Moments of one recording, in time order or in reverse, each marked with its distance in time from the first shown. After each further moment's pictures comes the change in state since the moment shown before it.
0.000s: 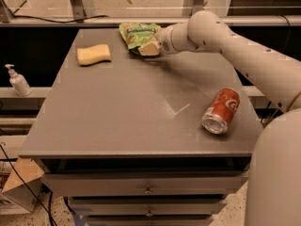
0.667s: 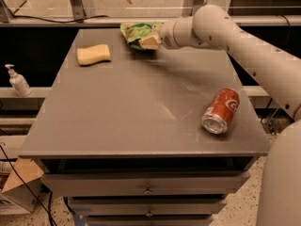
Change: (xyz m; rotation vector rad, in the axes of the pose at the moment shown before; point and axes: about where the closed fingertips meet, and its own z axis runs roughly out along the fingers) arm -0.030 0.006 -0.017 -0.026 -0.078 -0.048
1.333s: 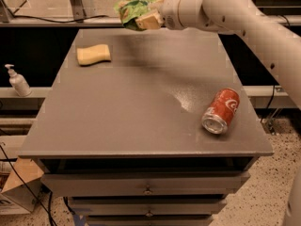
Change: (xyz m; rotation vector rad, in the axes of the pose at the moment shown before) arm -0.081 0.003 -0.048 0.016 -0.136 -0.163
